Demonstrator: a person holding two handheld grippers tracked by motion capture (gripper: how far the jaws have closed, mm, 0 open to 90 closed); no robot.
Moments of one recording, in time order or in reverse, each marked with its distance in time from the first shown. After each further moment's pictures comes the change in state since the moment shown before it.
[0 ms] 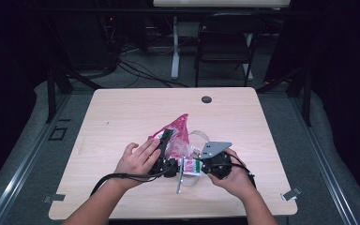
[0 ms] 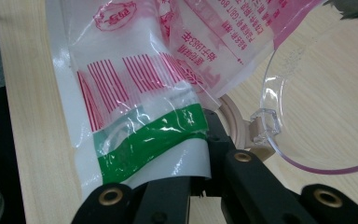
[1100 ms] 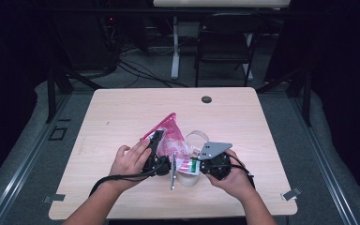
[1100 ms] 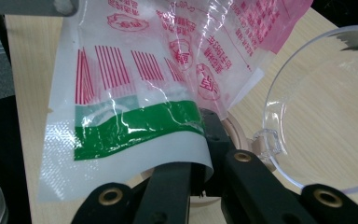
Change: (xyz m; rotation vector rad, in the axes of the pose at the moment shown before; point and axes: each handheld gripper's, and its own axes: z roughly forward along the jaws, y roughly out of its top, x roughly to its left) left arm -0.006 -0.021 0.003 0.068 -0.053 -0.093; right arm 0.007 0.008 -0.006 -0.044 -0.003 -0.022
